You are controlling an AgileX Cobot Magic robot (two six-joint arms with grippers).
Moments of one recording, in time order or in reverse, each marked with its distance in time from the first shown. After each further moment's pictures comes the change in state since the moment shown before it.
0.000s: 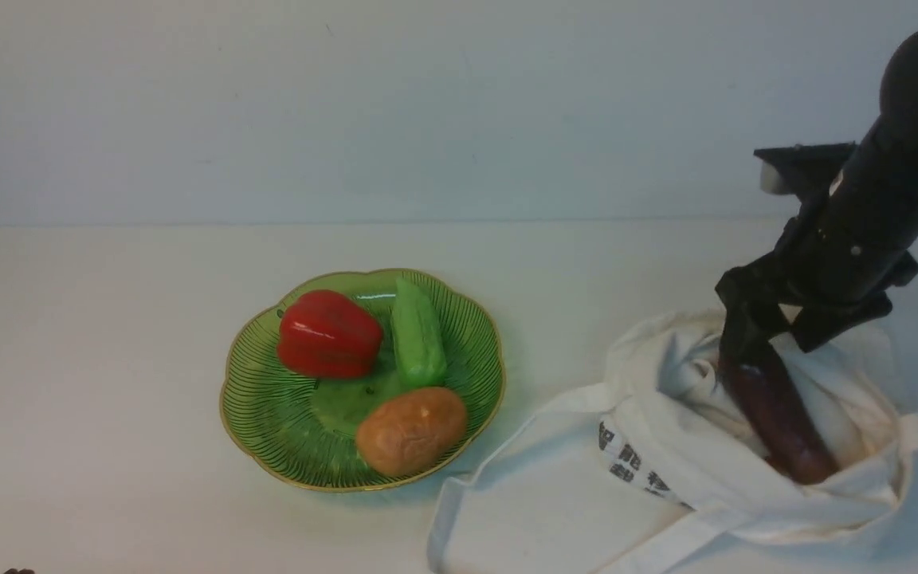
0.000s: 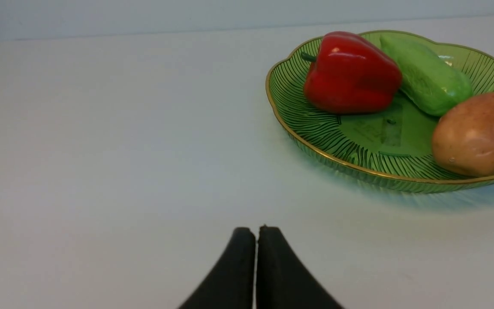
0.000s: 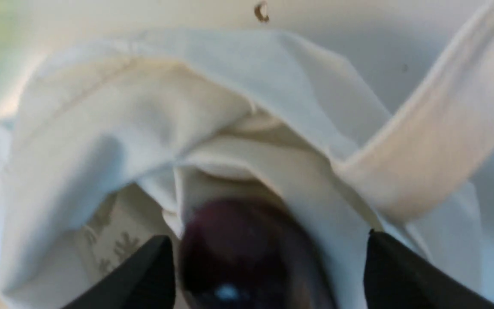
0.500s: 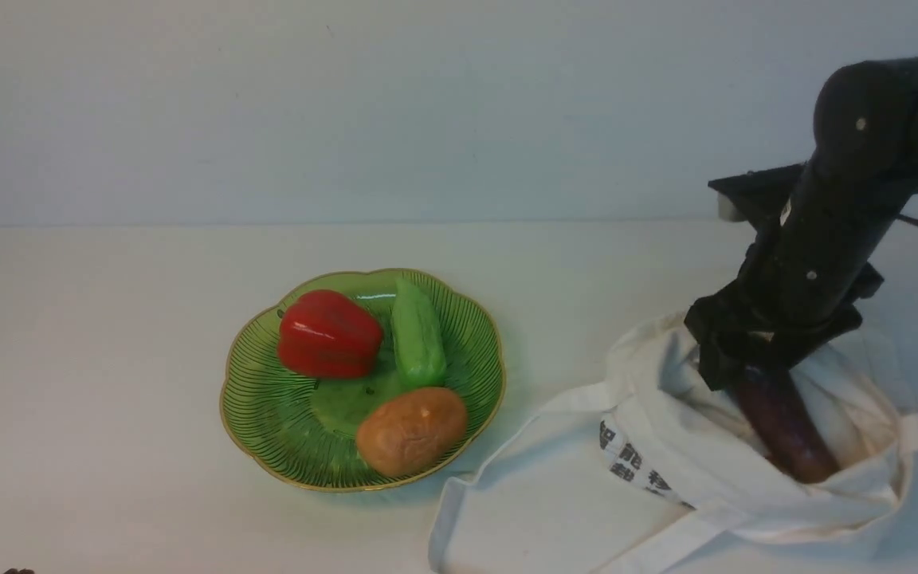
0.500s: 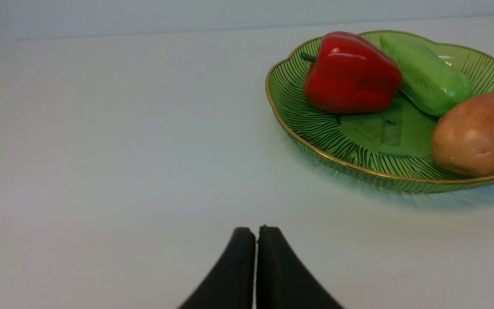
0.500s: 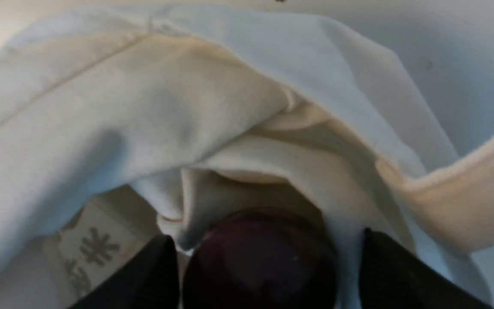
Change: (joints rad) right arm 0.085 0.049 0.001 -0.135 0.009 0.048; left arm 0.000 0.000 0.000 0.000 0.000 0.000
